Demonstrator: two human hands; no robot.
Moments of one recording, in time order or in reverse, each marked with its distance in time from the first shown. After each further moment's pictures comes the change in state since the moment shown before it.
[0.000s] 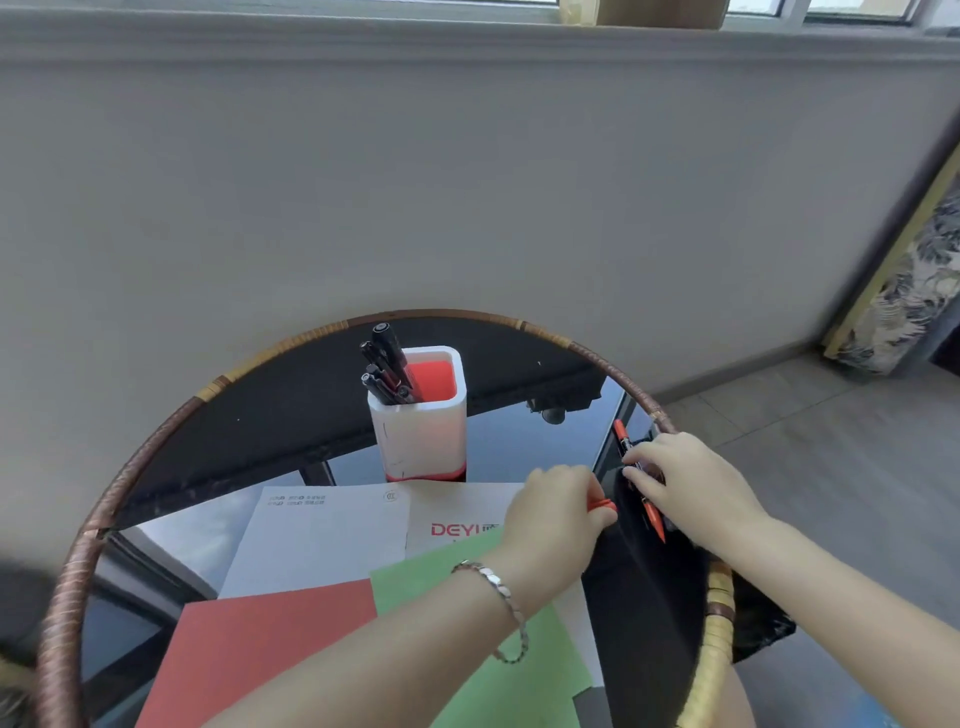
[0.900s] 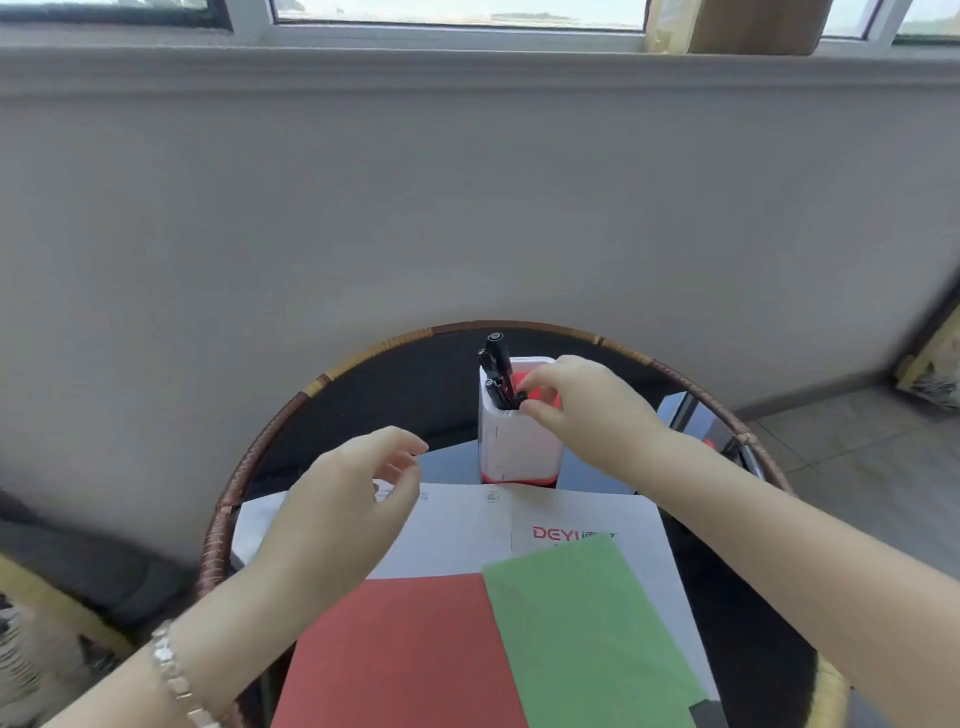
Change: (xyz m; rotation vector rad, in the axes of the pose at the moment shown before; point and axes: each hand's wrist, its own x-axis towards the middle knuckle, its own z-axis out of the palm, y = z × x) left_hand -0.111 -0.094 -0.174 0.037 0.384 -0.128; right_hand 0.052 -0.186 -0.045 0.258 -0.039 -0.260
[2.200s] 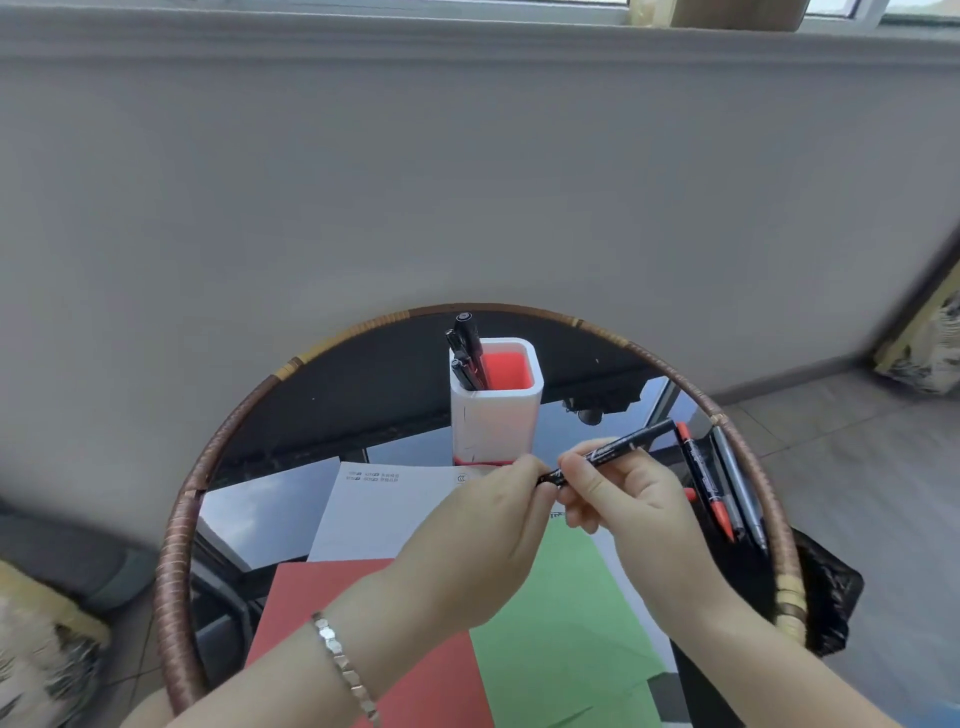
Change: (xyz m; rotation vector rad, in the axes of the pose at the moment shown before) left_hand -0.012 0.054 0.074 0.020 -0.287 0.382; right_hand -0.101 0.000 0.010 1.154 0.175 0.330
